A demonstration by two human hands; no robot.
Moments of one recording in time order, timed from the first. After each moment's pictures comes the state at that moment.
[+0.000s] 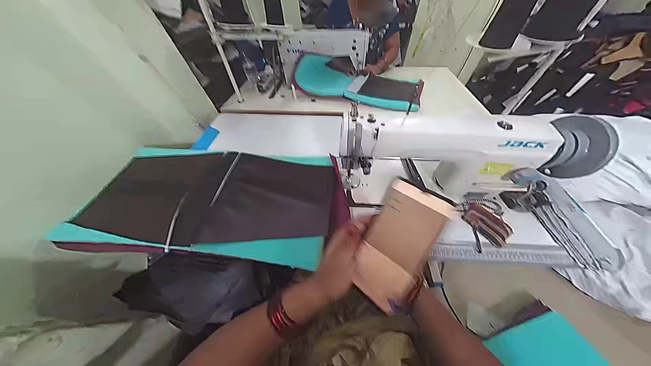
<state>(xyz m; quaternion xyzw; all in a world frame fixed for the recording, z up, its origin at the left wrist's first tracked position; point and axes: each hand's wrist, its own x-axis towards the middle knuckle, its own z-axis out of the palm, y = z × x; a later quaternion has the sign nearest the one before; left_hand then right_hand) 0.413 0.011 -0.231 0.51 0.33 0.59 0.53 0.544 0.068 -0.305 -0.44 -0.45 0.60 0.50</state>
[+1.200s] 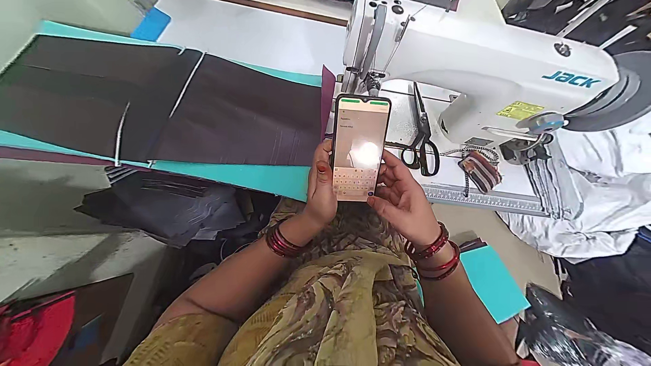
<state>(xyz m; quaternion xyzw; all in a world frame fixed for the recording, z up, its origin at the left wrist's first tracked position) 0.414 0.020 -0.308 0.47 0.37 0.70 0.39 0.584 0.041 -0.268 -0.34 -0.69 0.53 0.35</state>
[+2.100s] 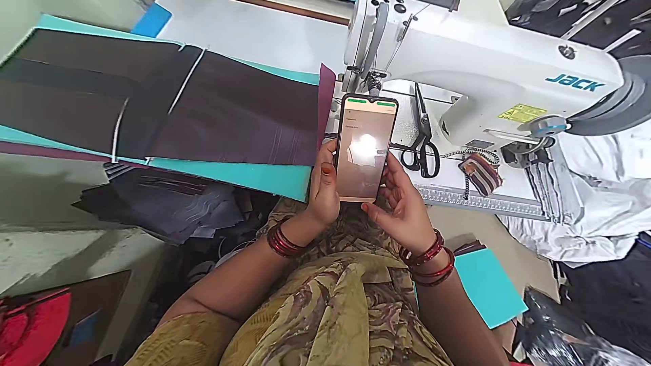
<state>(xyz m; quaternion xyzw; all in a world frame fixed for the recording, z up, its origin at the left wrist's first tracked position) 0.419 0.023 -0.311 0.50 0.38 0.69 0.35 0.585 0.037 -0.279 -0.35 -0.72 0.48 0.36</state>
